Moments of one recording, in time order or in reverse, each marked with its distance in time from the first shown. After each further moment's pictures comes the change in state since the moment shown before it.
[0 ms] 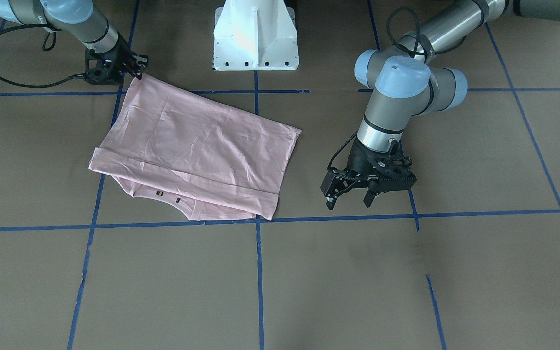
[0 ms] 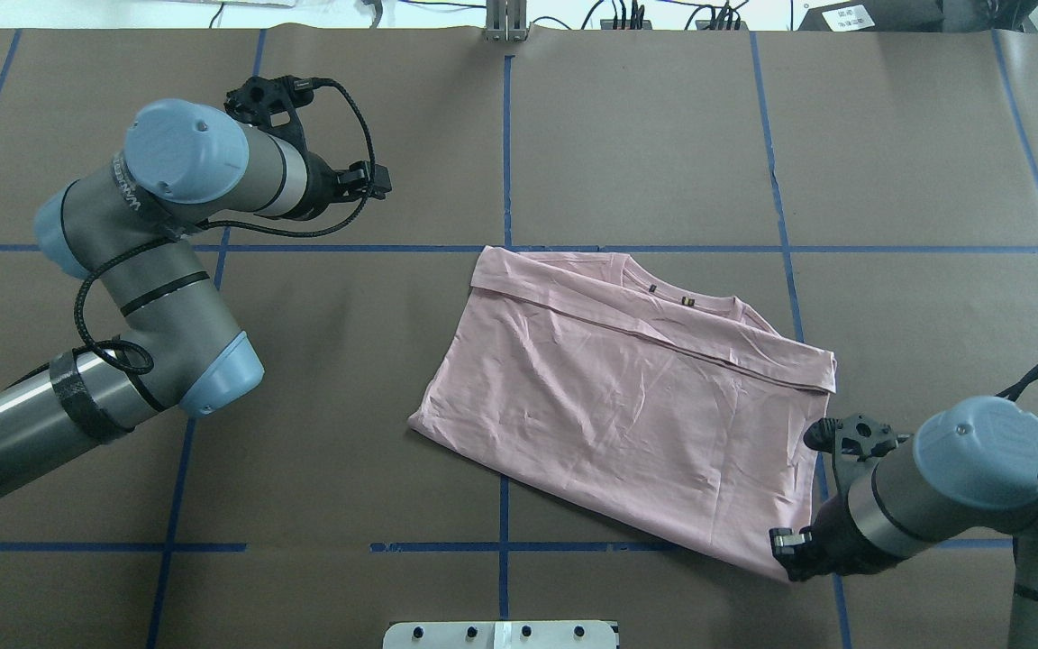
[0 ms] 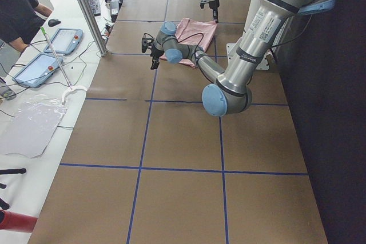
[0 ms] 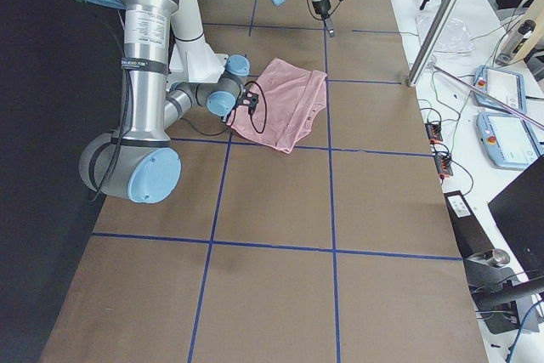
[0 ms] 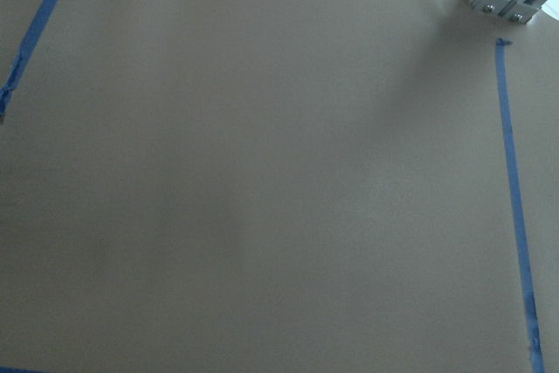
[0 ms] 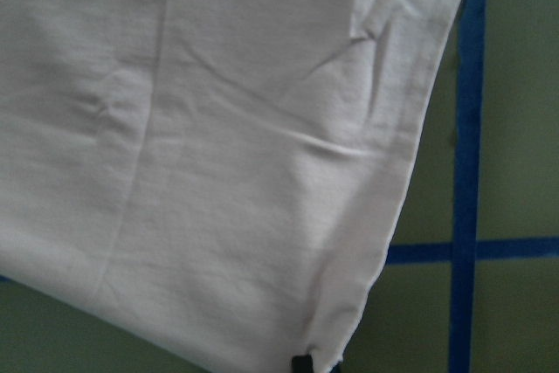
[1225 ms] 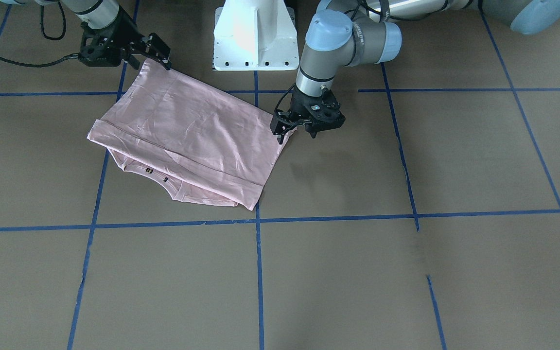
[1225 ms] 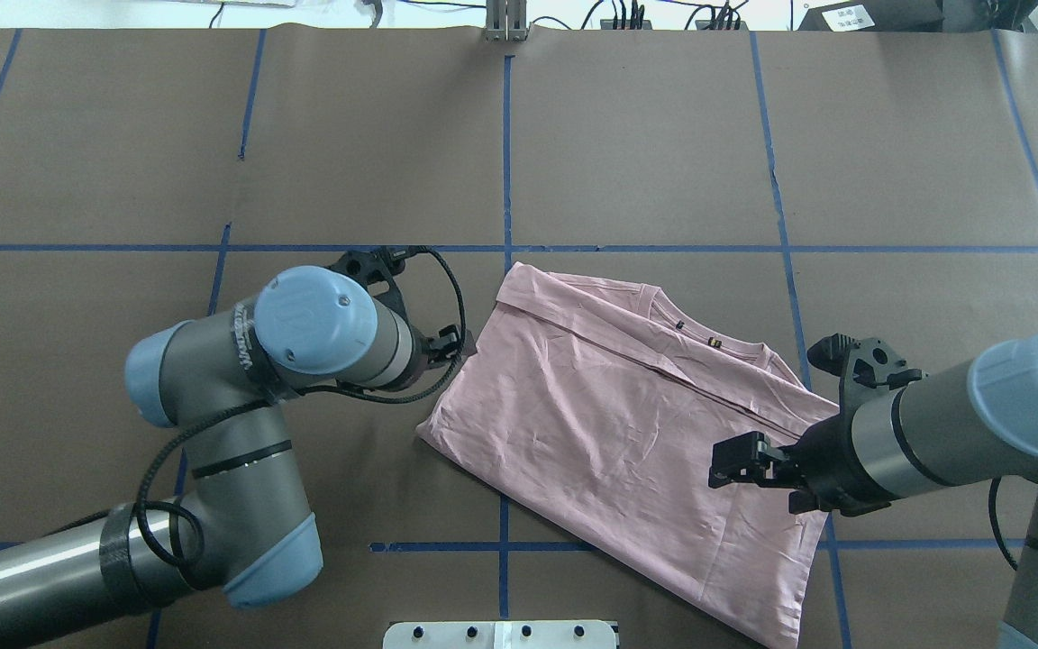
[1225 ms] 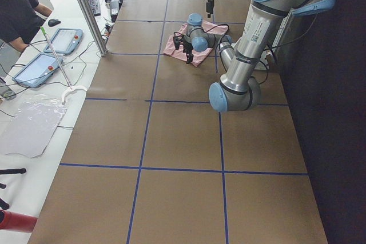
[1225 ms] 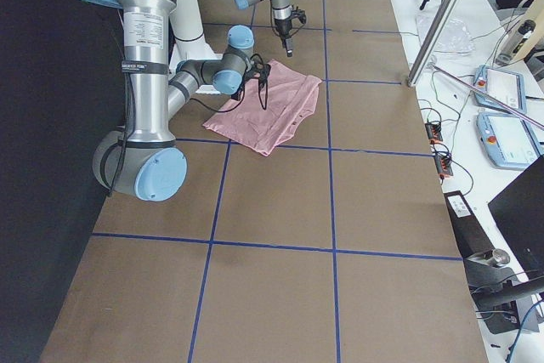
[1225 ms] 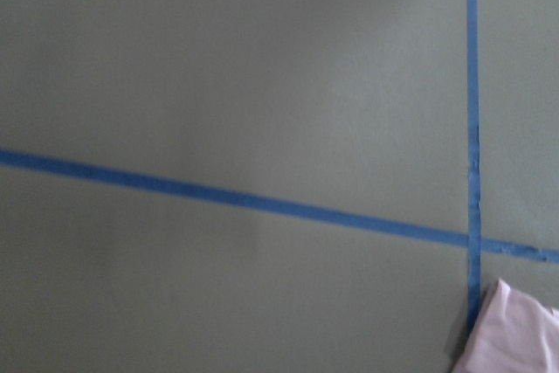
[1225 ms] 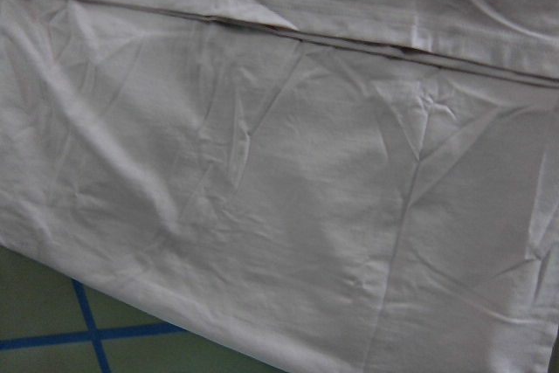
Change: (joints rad) left arm 0.298 -0.018 -0.173 0.309 0.006 -0.306; right arm 0.163 0.106 0.108 0.011 -0.049 0.148
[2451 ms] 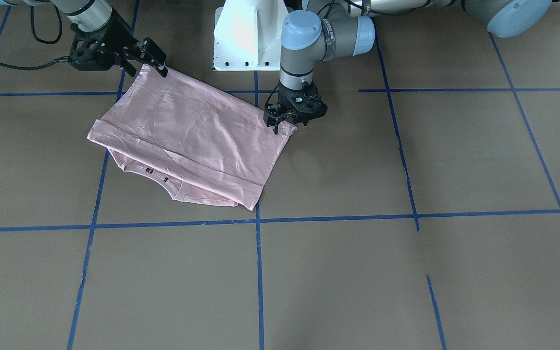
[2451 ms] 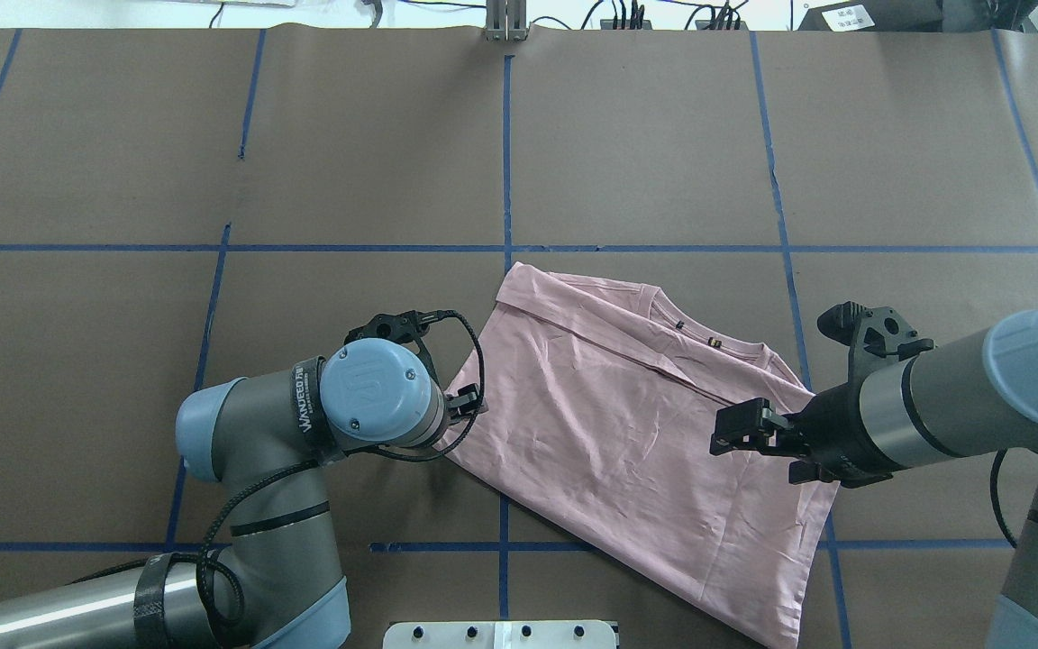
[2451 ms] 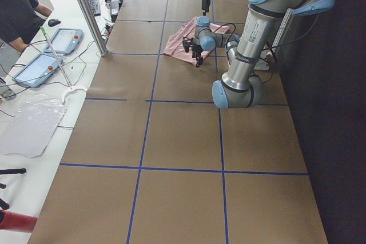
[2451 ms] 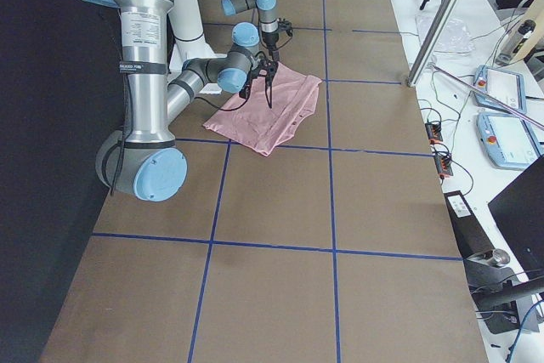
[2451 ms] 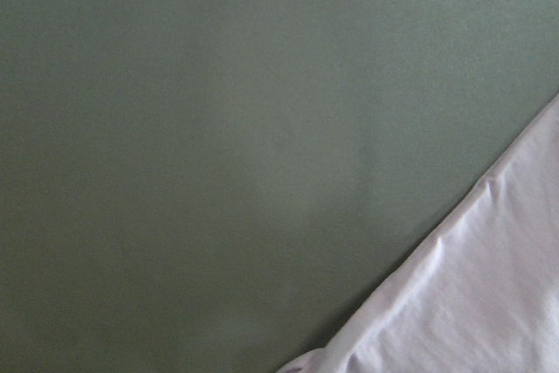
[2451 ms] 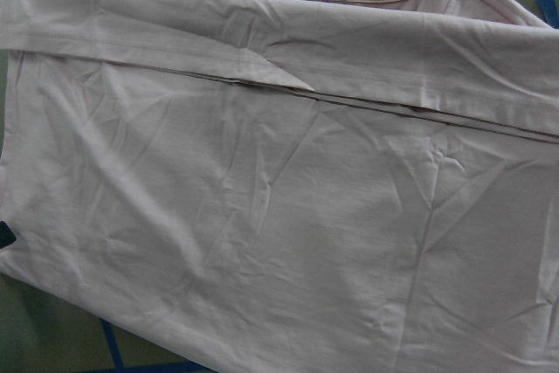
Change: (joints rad) left arm 0.079 -0.022 0.024 0.093 0.042 -0.042; right arm 0.038 0.015 -0.004 -0.001 -0.003 -0.001
